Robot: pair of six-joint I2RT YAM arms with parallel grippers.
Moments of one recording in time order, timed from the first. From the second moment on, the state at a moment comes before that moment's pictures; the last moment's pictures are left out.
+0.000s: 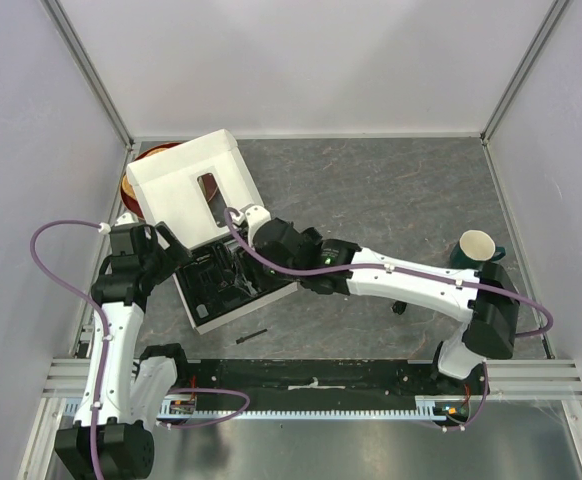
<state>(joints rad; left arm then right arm) 0.11 0.79 0.75 -0.74 -0.02 -0.54 1.16 1.63 1.42 -0.43 0.09 0.42</state>
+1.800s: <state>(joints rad) 0.11 0.77 0.75 -0.73 0.00 -0.54 1.28 2.00 1.43 -0.06 0.51 0.59</state>
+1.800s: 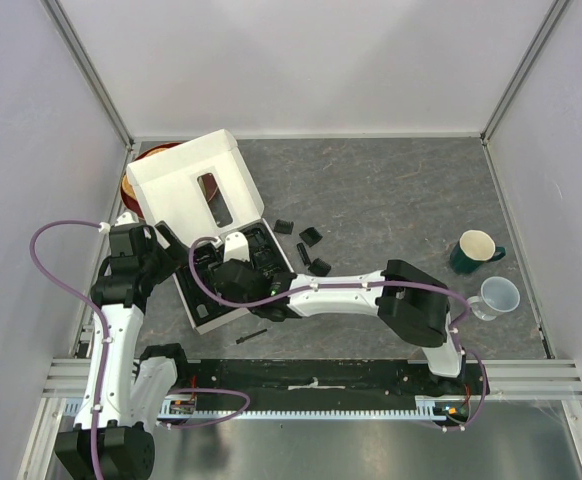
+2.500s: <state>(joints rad) 0.11 0.77 0.75 -0.73 0.00 -0.54 1.31 2.05 1.46 -0.12 0.56 0.64</state>
